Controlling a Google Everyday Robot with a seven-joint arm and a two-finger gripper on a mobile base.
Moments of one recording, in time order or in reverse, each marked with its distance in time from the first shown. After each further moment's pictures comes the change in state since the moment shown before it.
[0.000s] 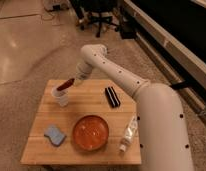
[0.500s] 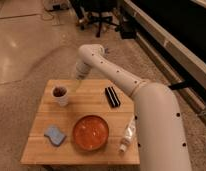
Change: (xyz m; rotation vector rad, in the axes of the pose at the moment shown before) arm 0.010 0.001 0.004 0.002 0.011 -0.007
